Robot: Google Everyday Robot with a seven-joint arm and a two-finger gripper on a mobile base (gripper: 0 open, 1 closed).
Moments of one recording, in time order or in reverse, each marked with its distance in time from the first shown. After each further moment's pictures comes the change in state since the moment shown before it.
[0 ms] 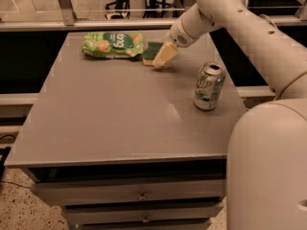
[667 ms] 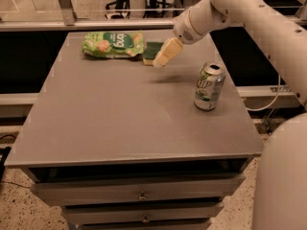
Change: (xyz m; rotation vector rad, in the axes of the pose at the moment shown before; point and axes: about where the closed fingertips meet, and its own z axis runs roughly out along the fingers) arm -0.018 0.020 -0.041 -0.015 -0.097 -0.018
